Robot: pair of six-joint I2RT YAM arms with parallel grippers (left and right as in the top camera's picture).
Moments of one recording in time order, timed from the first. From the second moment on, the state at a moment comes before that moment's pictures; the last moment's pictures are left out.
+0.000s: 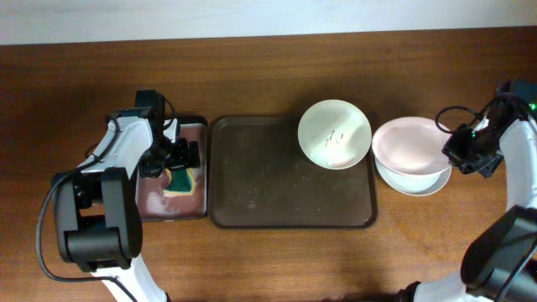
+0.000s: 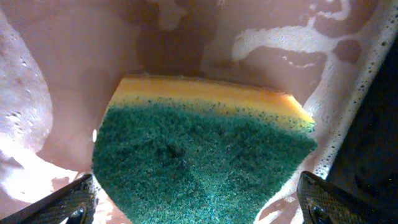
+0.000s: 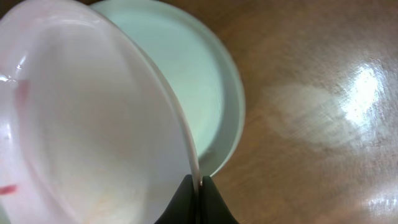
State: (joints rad) left arm 0.03 1.98 1.33 -0.90 0.09 -0.09; right arm -0.43 1.70 1.39 -1.11 -0.09 0.27
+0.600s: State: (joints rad) left arm 0.03 1.98 1.32 -0.78 0.09 -0.09; right arm 0.31 1.75 1.39 -1.11 -0.19 0.18
